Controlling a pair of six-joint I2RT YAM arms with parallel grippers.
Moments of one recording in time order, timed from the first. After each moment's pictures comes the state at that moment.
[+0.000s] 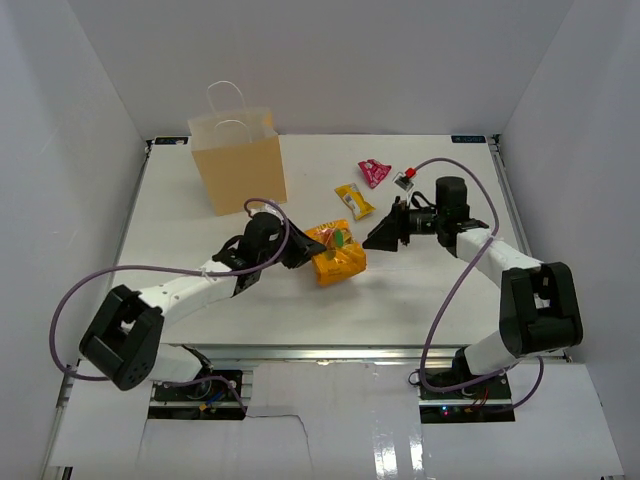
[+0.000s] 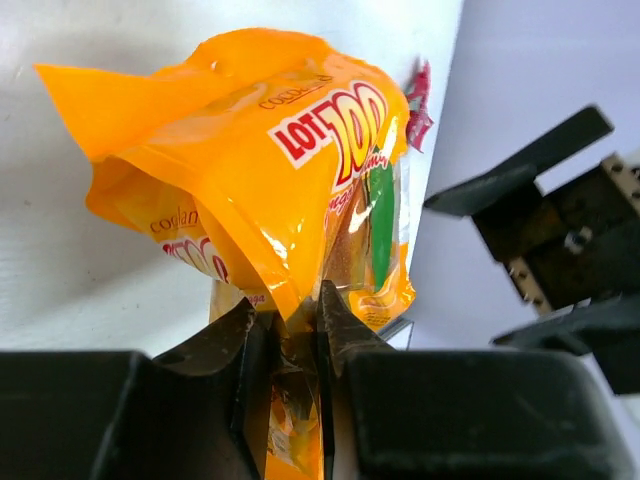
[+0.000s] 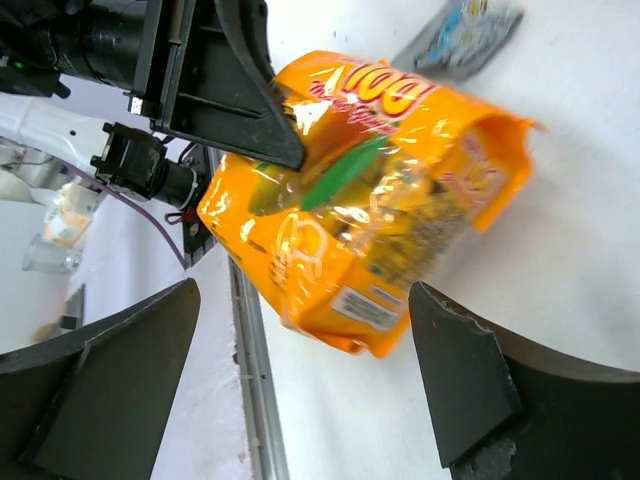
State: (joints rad) left arm -0.63 1.39 0.73 0.14 0.14 -1.23; right arm 0.22 1.51 0.84 0.10 -1.20 0.22
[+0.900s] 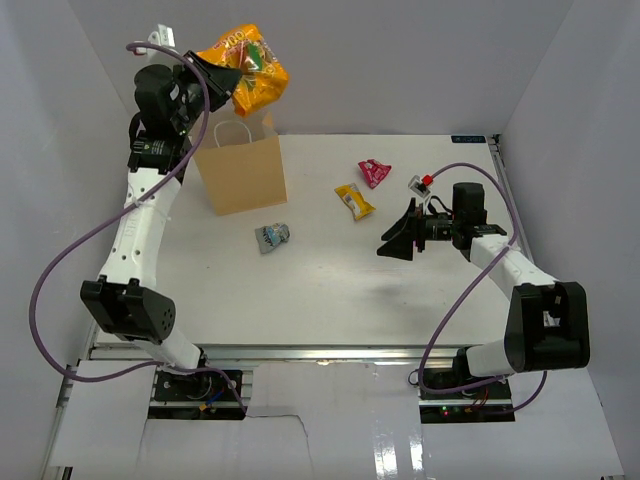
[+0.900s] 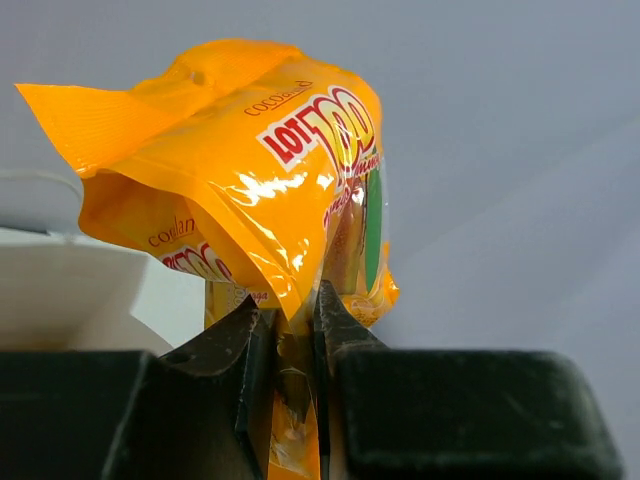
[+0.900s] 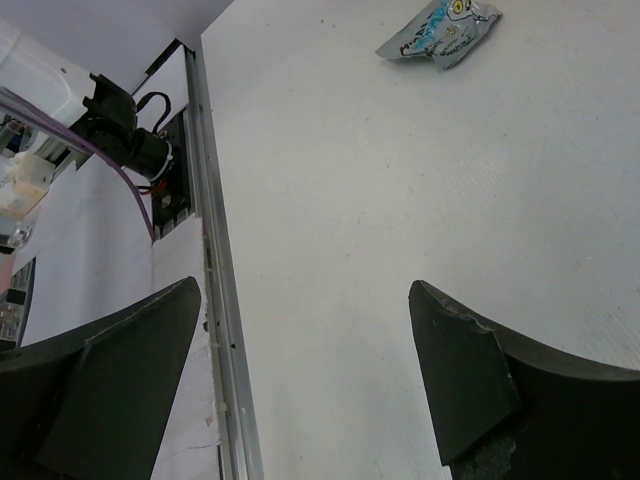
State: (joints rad) left arm -0.15 1.56 1.79 -0.14 0.21 -0.76; right arm 0.11 1.40 0.84 -0.08 -1.26 -0.05
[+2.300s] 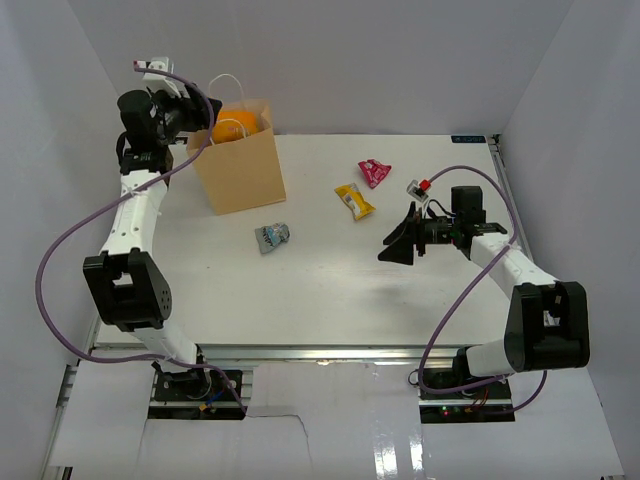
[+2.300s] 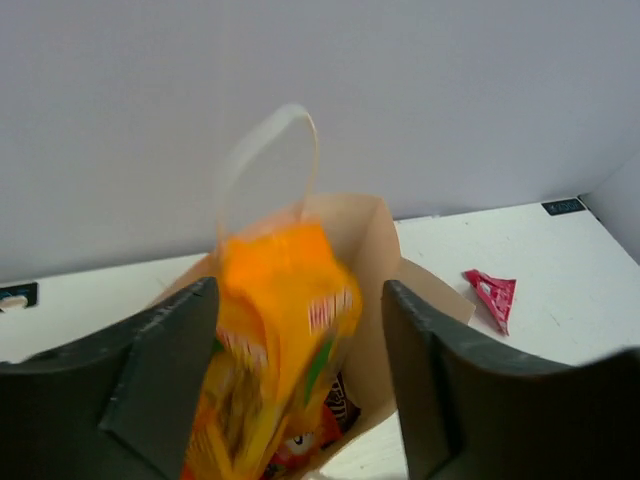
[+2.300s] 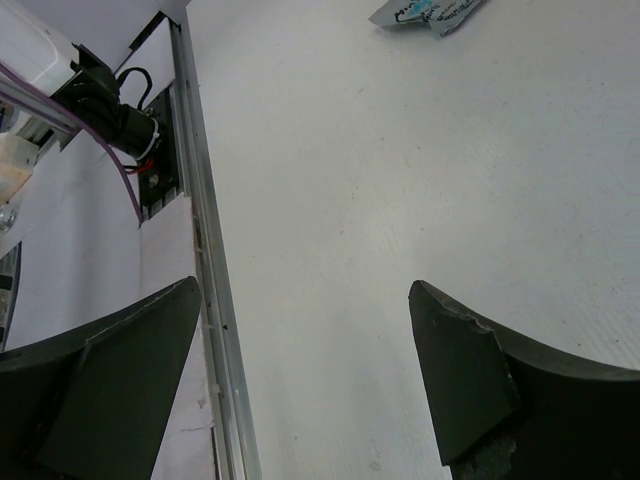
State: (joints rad) left arm 0.09 1.70 1.61 0.07 0.47 -0.18; right arm 0.11 1.40 0.83 -0.21 -1.24 -0.17
